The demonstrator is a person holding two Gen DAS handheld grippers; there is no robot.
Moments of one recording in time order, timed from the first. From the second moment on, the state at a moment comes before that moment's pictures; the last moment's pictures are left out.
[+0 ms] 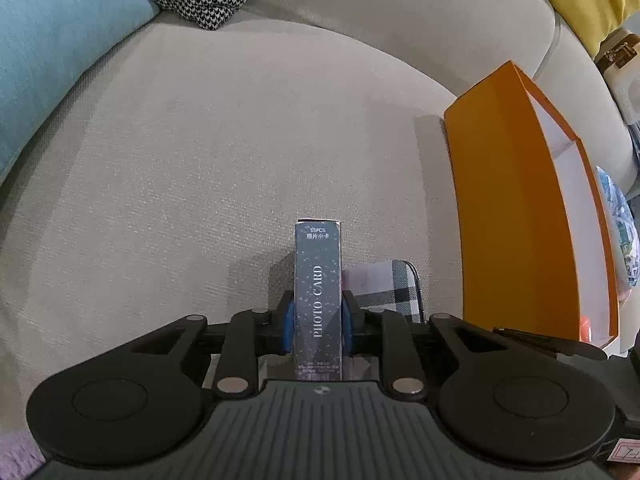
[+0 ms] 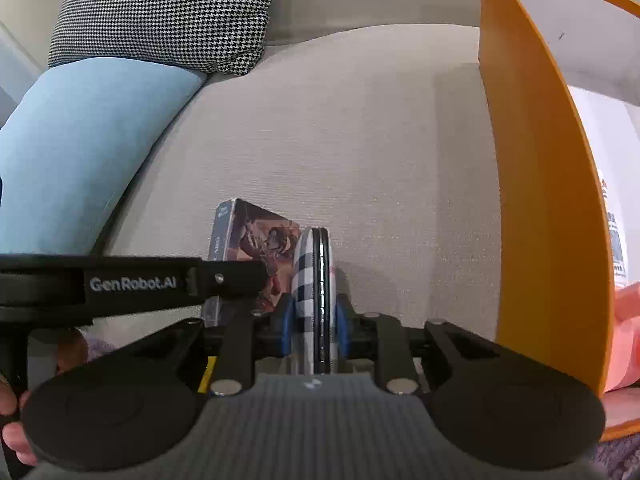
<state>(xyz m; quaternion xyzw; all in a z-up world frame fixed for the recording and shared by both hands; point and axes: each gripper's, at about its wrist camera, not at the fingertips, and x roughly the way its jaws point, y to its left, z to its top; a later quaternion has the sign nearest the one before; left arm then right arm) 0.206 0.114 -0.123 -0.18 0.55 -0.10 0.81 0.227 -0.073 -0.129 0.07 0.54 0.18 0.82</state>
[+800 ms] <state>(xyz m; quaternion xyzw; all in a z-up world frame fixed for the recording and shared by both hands) 0.181 0.061 -0.013 -0.21 0.46 -0.19 0.84 0.193 -0.171 -0.013 0.11 0.45 0.20 0.87</state>
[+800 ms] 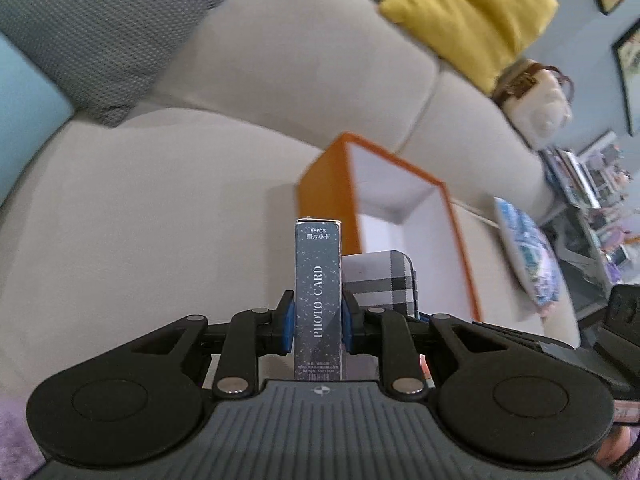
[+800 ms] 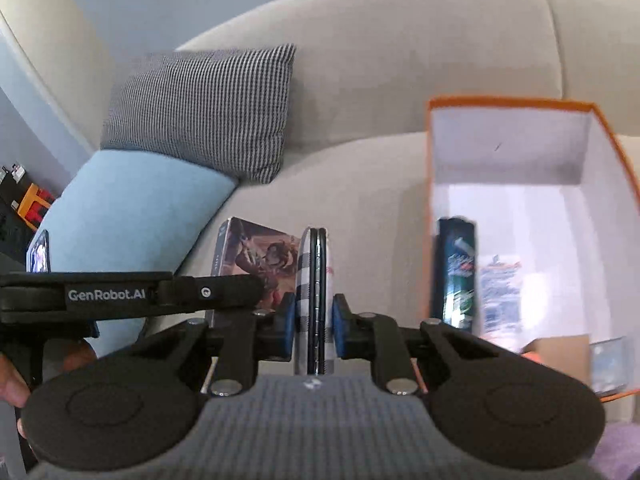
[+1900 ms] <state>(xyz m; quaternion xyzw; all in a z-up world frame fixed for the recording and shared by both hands) 0.288 -0.123 -0.120 -0.21 0.58 -0.21 0.76 0.287 -0.328 -0.070 0.08 0.52 0.04 0.85</state>
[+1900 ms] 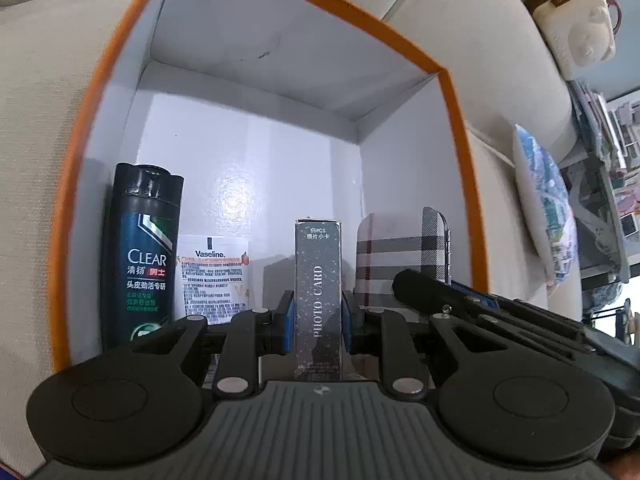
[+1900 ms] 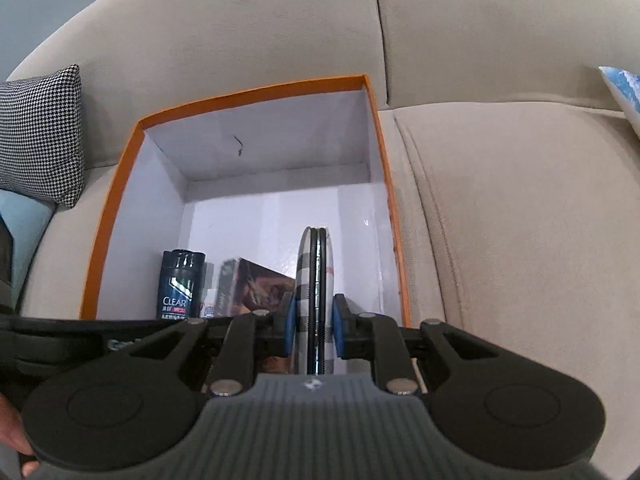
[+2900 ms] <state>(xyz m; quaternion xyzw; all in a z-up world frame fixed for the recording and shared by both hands) 0.273 -0.150 -0.114 -0.03 0.61 -0.20 0.77 0.283 -0.320 -0.068 0.04 0.52 0.04 0.85</state>
